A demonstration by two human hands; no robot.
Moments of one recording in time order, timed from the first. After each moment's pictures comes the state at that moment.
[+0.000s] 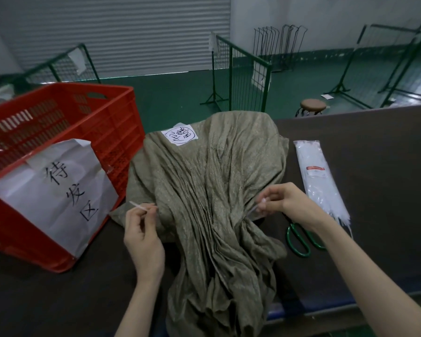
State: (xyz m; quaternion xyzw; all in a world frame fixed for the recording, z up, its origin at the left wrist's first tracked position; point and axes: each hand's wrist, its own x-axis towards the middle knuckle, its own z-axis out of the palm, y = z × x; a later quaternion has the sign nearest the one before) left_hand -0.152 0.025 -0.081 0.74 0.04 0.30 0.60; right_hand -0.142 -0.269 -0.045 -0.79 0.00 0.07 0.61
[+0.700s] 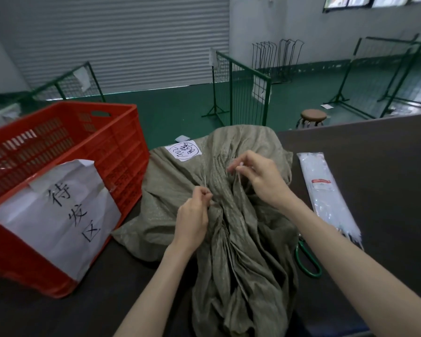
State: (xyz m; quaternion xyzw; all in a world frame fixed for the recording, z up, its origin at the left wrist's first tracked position) left_hand -0.075 -0.032 -0.069 0.86 -0.20 0.24 0.41; right_hand -0.069 -0.218 -0.001 -0.84 -0.15 -0.17 0.50
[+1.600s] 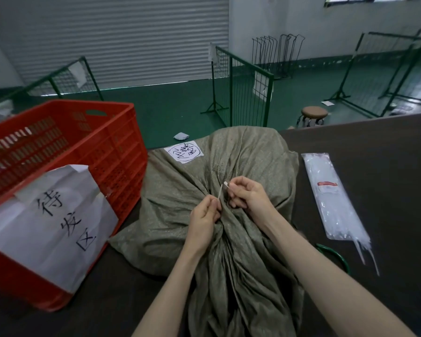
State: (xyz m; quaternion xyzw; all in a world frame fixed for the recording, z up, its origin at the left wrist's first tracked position) left_hand -0.044 -0.052 -0.095 0.69 -0.13 -0.01 0.71; right_hand -0.028 -0.188 -0.072 -0.53 -0.01 0.00 0.85
